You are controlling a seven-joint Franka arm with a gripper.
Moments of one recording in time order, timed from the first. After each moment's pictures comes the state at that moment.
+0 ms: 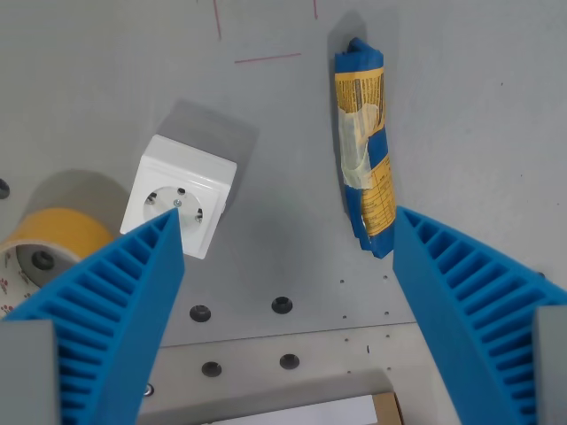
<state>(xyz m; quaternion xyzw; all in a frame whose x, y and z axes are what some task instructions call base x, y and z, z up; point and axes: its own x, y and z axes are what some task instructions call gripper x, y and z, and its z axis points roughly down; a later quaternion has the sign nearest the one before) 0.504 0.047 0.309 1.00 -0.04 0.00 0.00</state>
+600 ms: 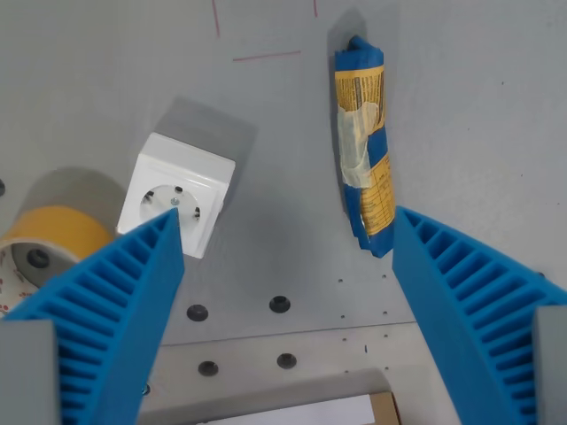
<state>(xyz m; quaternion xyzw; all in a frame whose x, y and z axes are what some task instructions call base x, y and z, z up) 0.503 0.046 0.303 1.00 -0.04 -0.01 0.00</state>
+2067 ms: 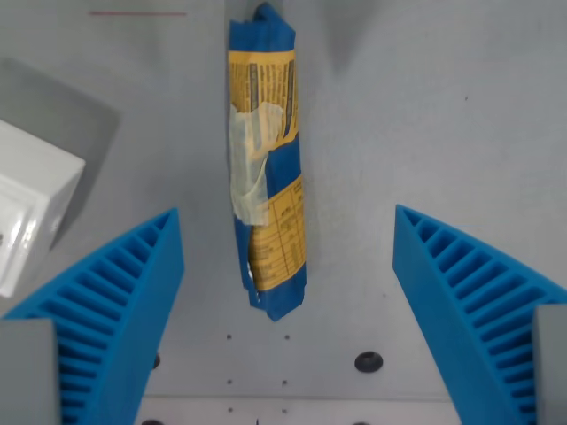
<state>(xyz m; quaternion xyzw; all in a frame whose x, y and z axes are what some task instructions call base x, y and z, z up) 0.477 -0.020 0.190 1.00 0.03 -0.02 0.00</state>
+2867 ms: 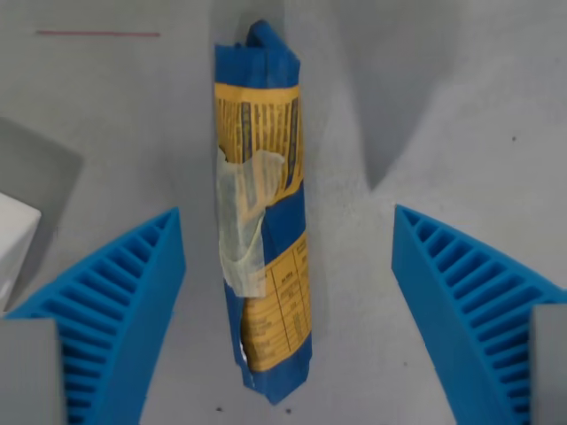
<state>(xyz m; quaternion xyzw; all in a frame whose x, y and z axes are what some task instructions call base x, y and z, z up) 0.479 -0.019 0.136 1.00 0.03 -0.02 0.00</state>
